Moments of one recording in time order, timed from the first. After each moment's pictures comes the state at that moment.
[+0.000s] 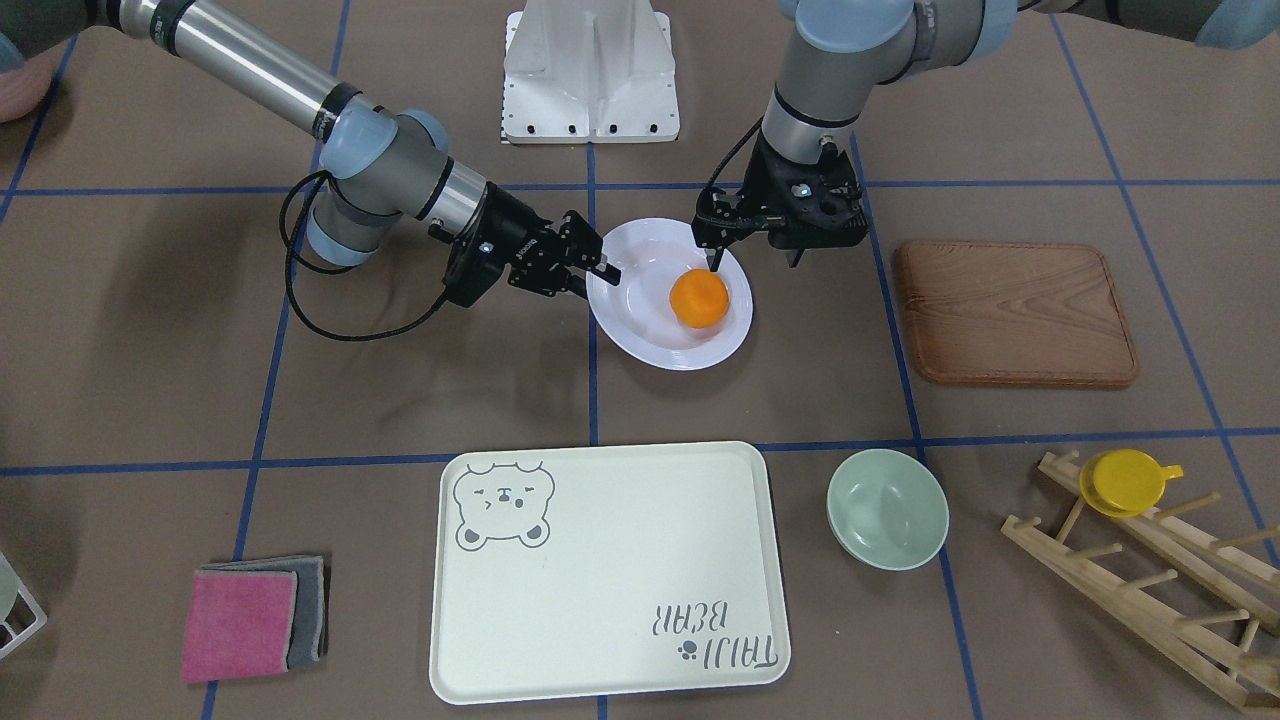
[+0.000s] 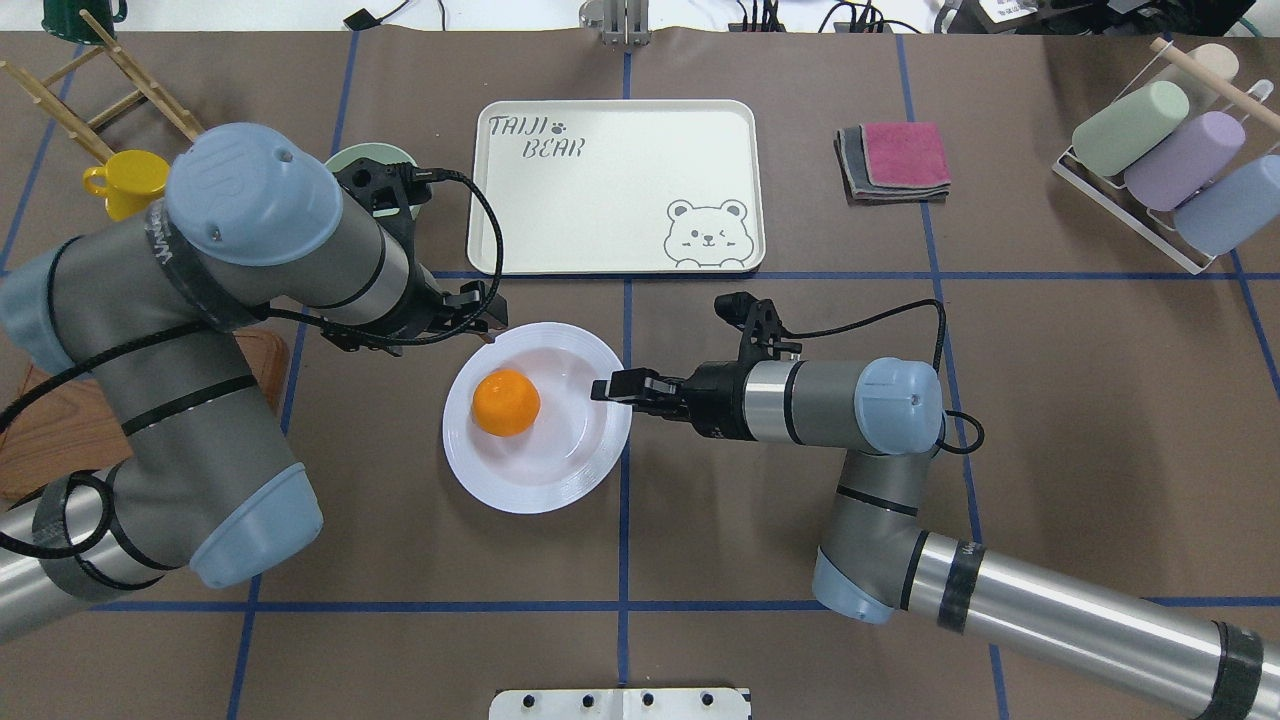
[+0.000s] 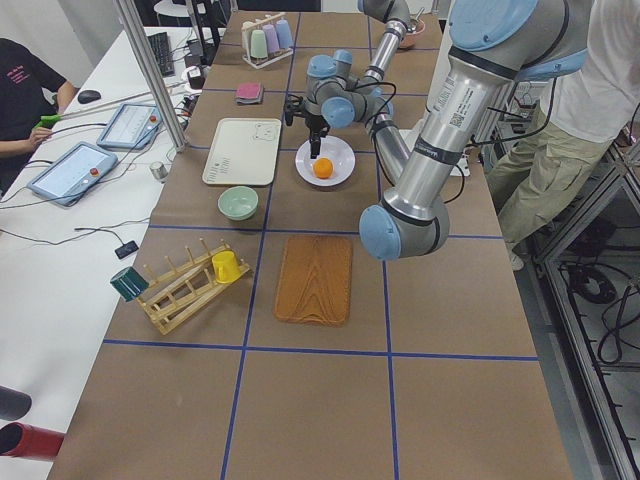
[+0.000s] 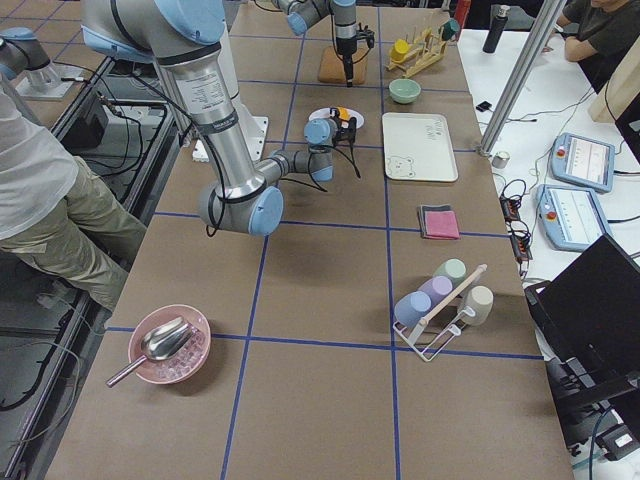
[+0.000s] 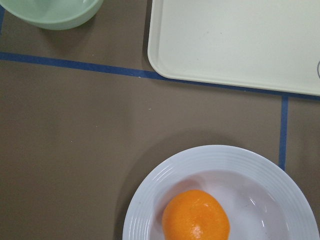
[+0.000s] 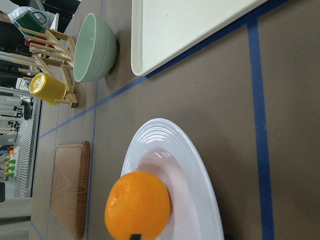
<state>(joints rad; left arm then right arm) -0.65 -2.10 -1.94 -1.53 -1.94 -1.26 0.43 -1.02 1.33 -0.15 1.76 1.64</state>
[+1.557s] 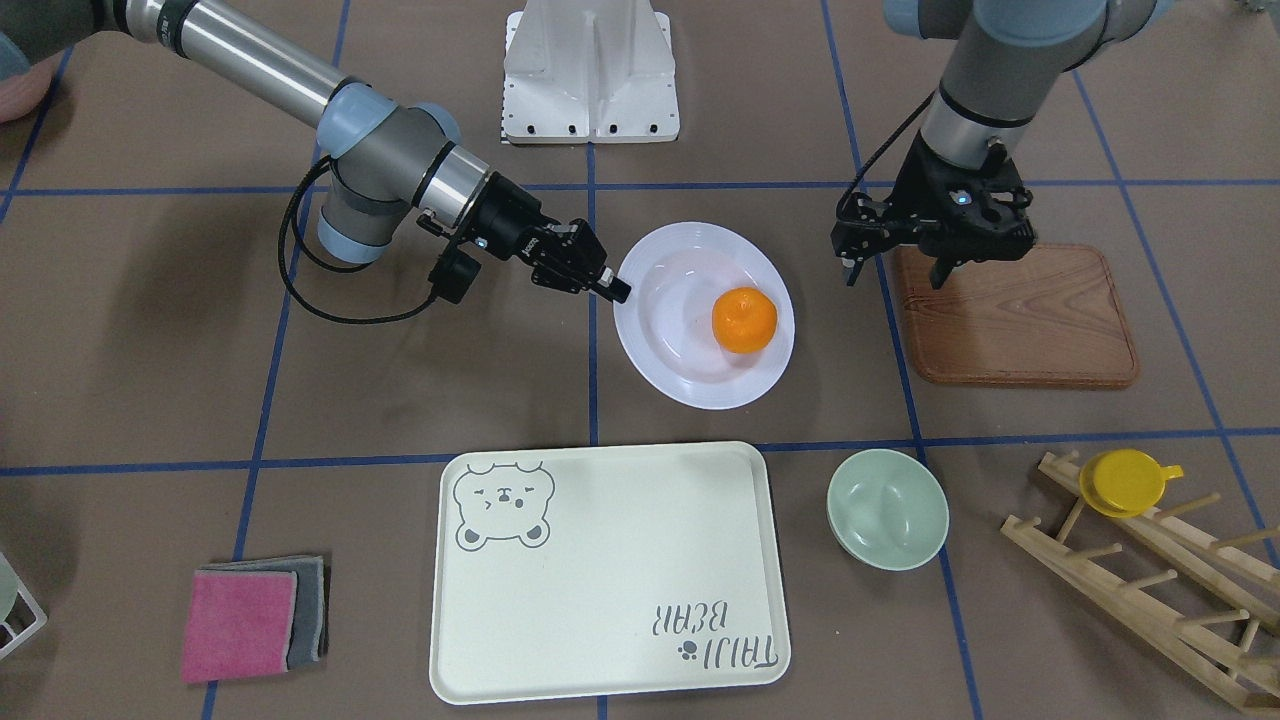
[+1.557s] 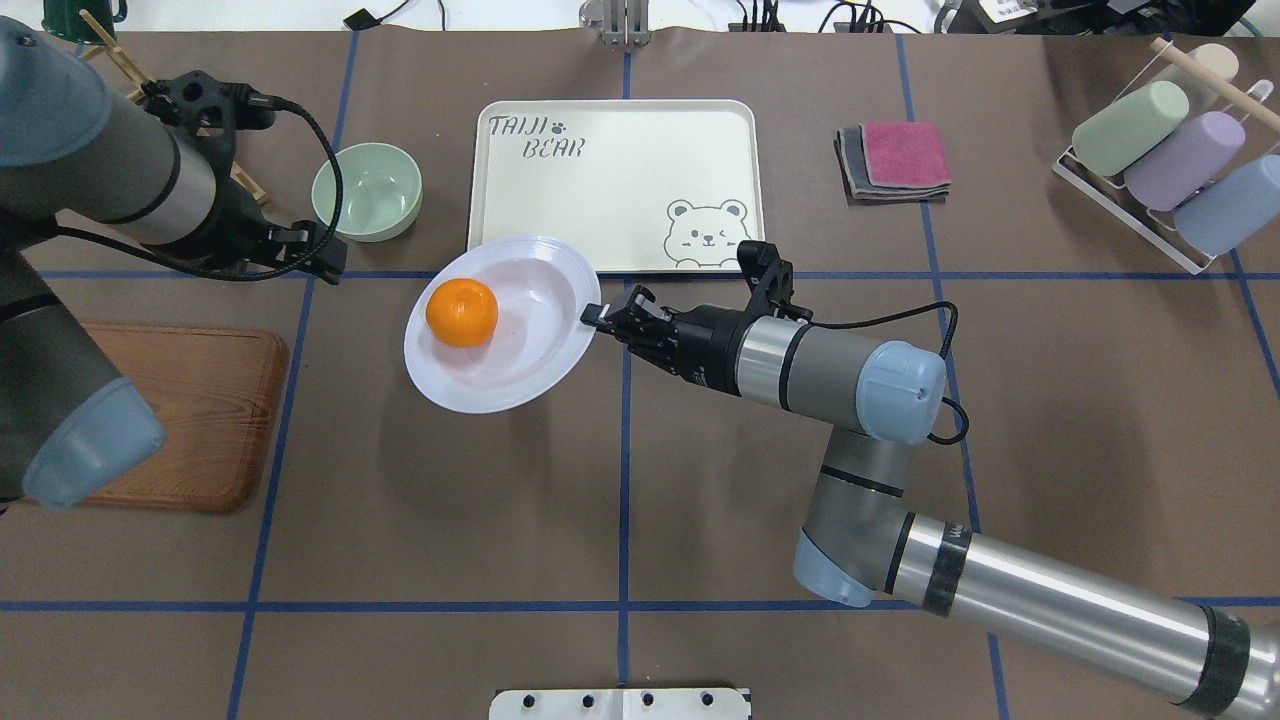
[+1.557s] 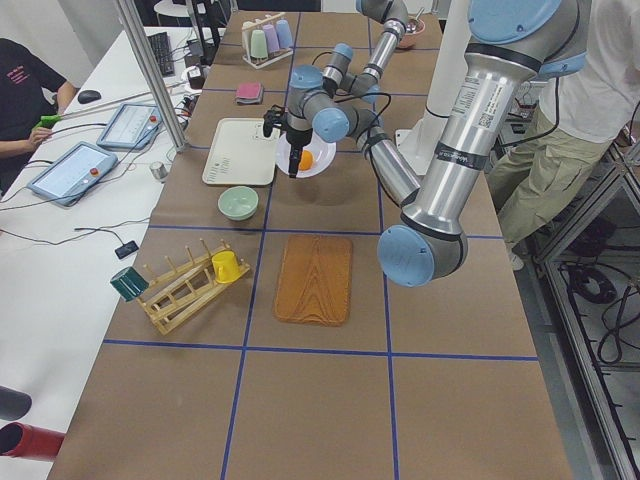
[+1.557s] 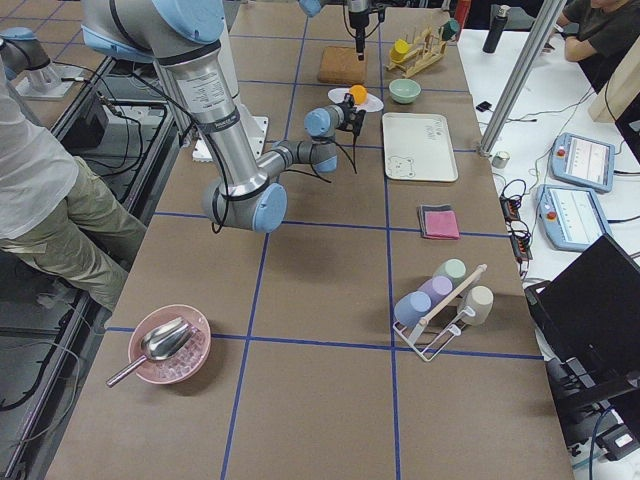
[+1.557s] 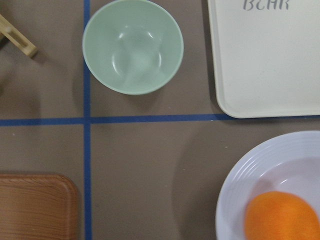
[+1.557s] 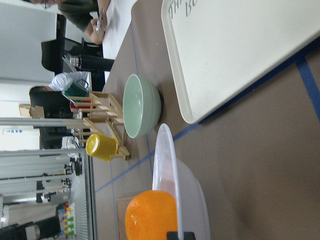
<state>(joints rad) -0.86 -1.92 -2.01 -1.51 -1.99 -0.86 0.46 -0.99 1.36 -0.09 1.53 1.92</state>
